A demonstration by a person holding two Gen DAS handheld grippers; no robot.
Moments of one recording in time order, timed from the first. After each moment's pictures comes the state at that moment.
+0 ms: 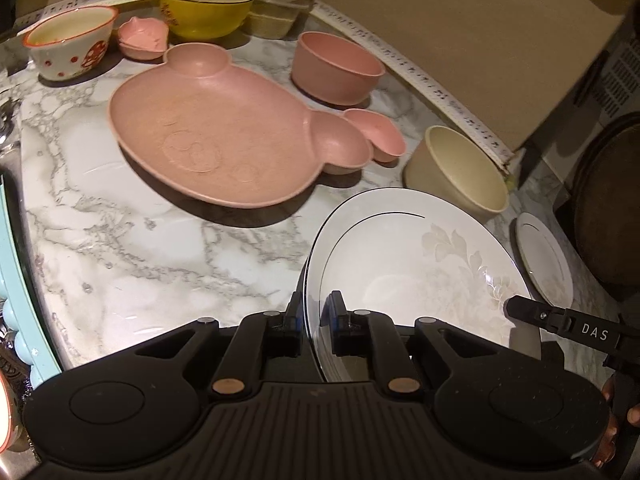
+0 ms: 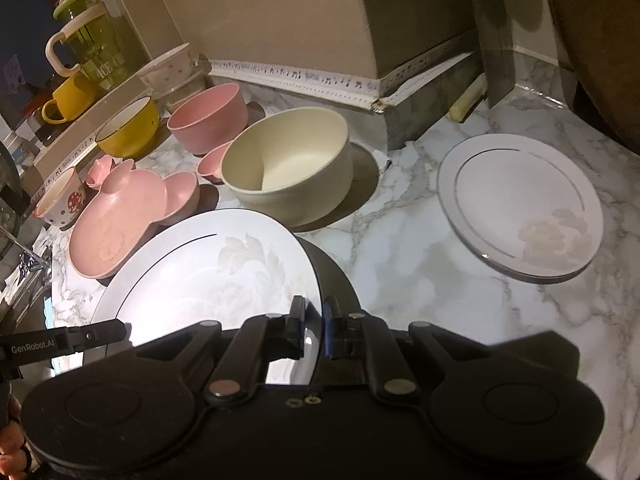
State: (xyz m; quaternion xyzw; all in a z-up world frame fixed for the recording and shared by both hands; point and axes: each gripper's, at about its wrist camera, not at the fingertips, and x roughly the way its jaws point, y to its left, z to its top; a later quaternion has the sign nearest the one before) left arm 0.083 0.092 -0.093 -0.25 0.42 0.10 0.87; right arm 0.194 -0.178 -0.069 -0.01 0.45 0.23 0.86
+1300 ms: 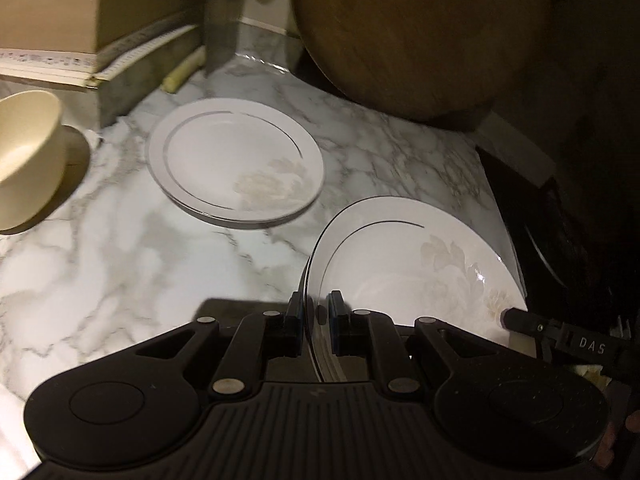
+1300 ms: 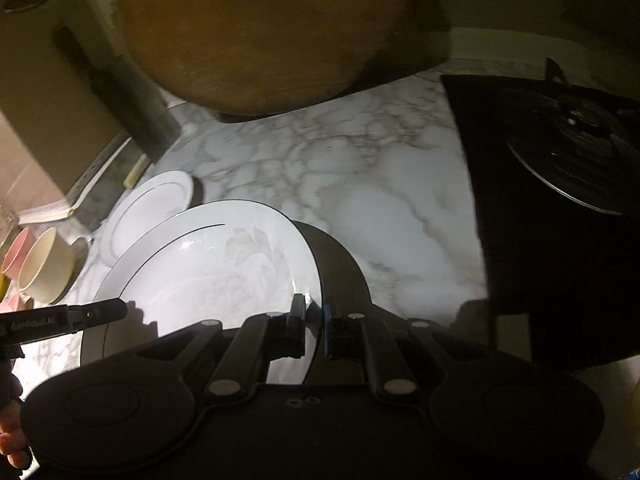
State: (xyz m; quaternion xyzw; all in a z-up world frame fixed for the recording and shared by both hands) left arm 0.189 -0.167 -0.098 -0.09 0.46 -0.20 0.86; right arm 0.110 -0.444 -0.067 0.14 0.40 -0.04 0.90
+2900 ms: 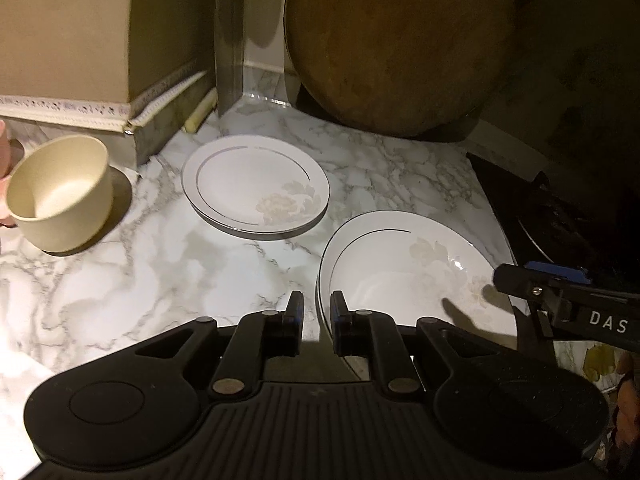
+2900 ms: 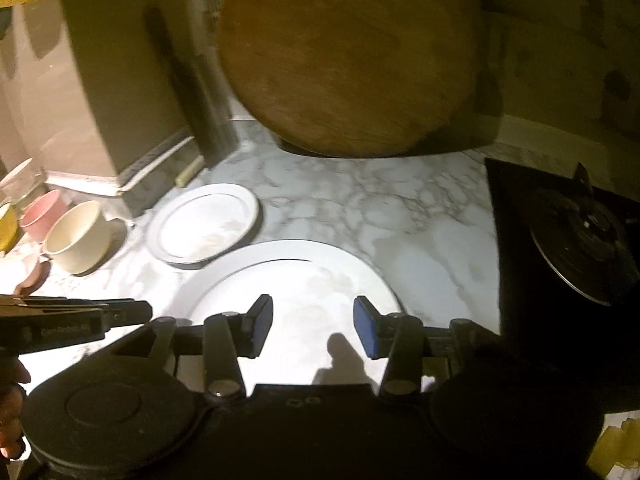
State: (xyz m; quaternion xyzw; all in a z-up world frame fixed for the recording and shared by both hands) left arm 0.143 -0.142 -0.060 -0.05 0.41 -0.19 0.89; right arm 0.095 -0.369 -0.021 0.02 0.35 0.01 0.94
